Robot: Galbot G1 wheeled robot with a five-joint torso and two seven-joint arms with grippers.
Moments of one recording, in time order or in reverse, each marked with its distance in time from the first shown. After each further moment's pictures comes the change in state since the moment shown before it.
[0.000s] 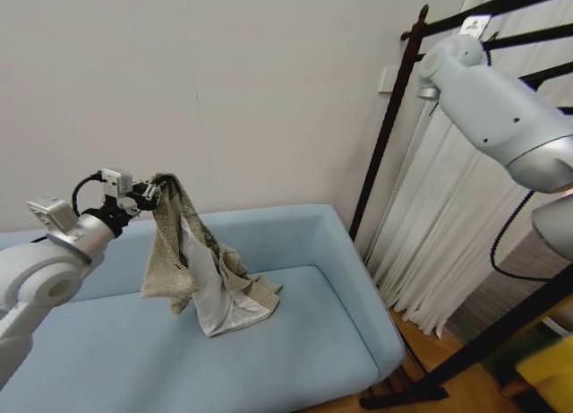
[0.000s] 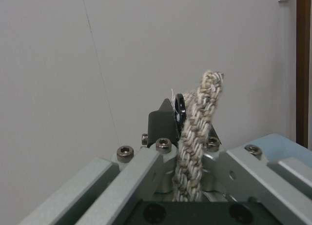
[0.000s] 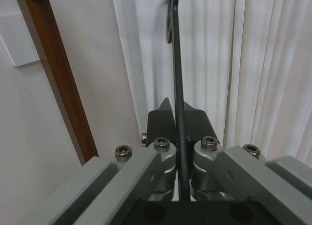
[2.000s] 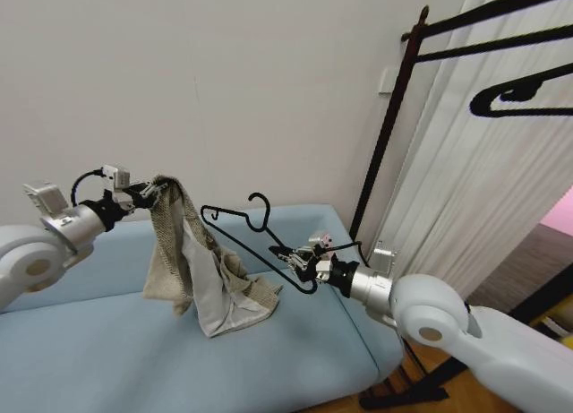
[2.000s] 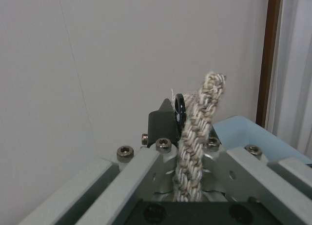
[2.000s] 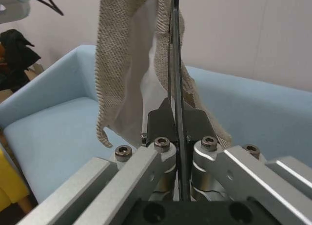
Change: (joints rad) left arm 0.059 0.280 0.011 0.118 -0.312 -0.101 0.094; right arm -1.286 -0.483 0.561 1.637 -0.176 0.096 -0.870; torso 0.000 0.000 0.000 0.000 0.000
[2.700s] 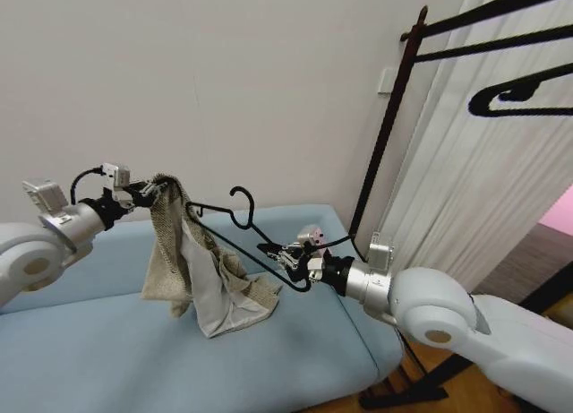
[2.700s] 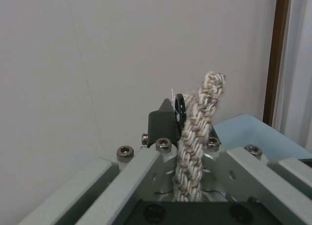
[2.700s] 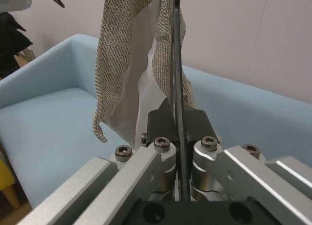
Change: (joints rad) left arm 0.005 -0.010 -0.004 0.014 0.019 0.007 -0.008; right arm 0.159 -0.071 -0.110 0.036 0.033 0.003 0.048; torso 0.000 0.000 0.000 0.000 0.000
